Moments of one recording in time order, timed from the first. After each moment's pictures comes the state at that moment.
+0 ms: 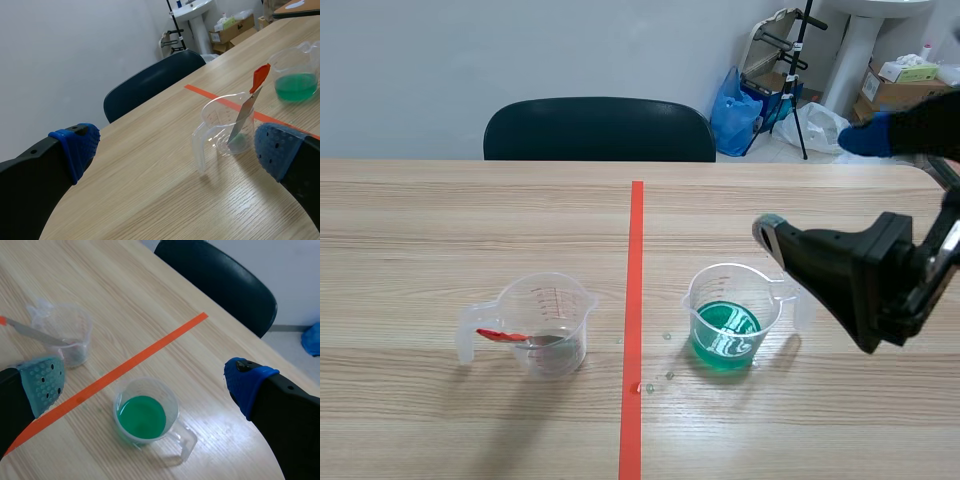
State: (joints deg) left arm 70.9 -26.9 -25.2 97.4 4.0 -11.1 -71.4; right arm -31.7 37.3 11.8 126.3 26.3 32.7 -12.6
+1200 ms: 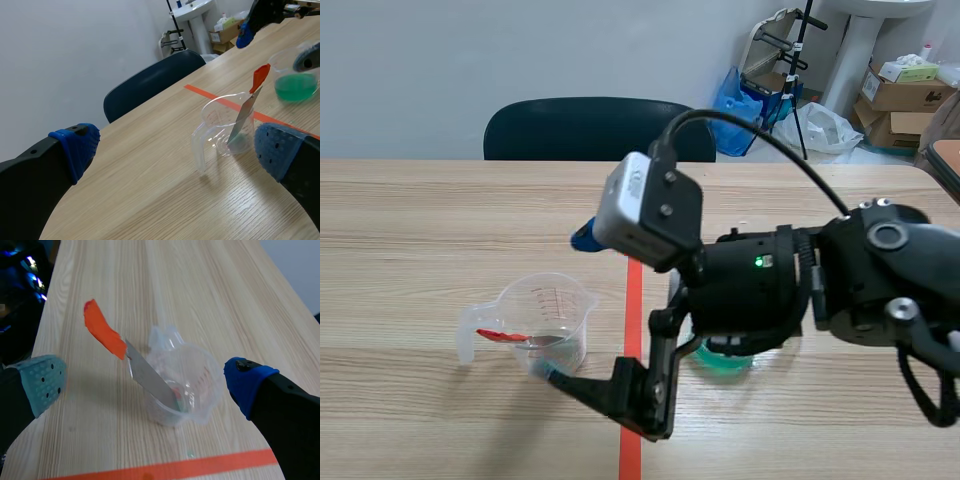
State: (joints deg) left arm 70.9 -26.9 -25.2 97.4 4.0 -11.1 -71.3; right arm 6.6 31.2 -41.3 96.6 6.4 39.9 7.8
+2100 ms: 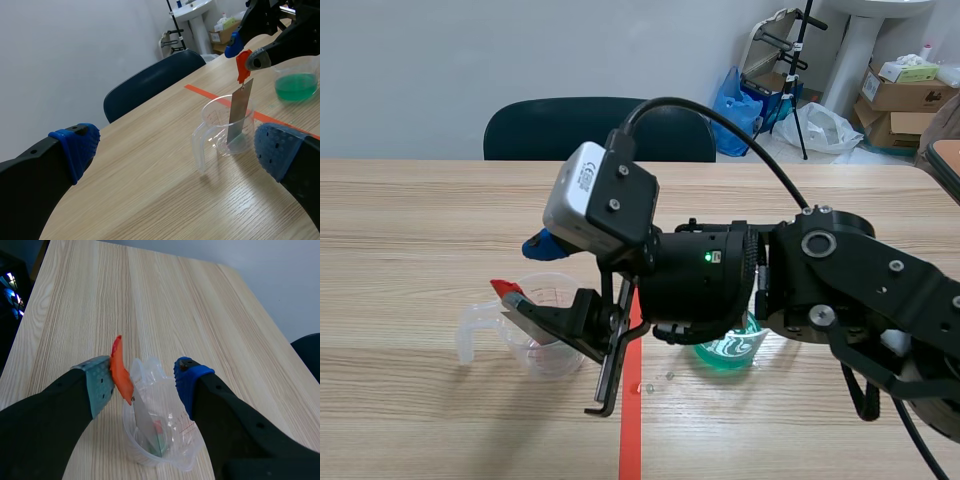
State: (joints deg) left arm 70.9 -26.9 -25.2 97.4 4.0 -11.1 -71.3; right arm 8.5 25.1 -42.8 92.7 -0.3 35.2 13.0
